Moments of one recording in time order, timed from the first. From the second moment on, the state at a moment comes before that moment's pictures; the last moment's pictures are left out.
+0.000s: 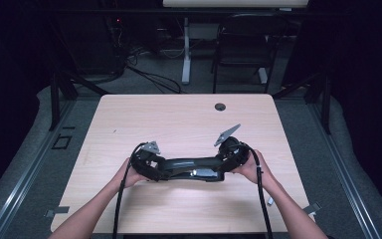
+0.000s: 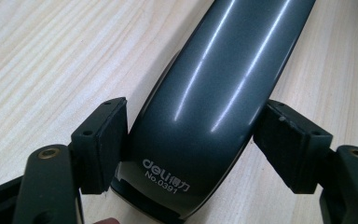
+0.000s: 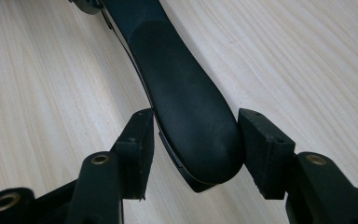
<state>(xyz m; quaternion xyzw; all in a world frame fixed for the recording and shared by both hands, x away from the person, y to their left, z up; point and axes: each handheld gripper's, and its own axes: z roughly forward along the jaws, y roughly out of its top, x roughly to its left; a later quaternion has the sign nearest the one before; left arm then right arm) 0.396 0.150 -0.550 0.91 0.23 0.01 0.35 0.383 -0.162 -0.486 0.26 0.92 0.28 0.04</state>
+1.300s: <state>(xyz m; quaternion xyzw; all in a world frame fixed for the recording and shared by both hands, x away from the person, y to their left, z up) 0.380 0.154 -0.547 0.91 0.23 0.00 0.34 0.367 -0.158 -0.489 0.26 0.92 0.29 0.04</state>
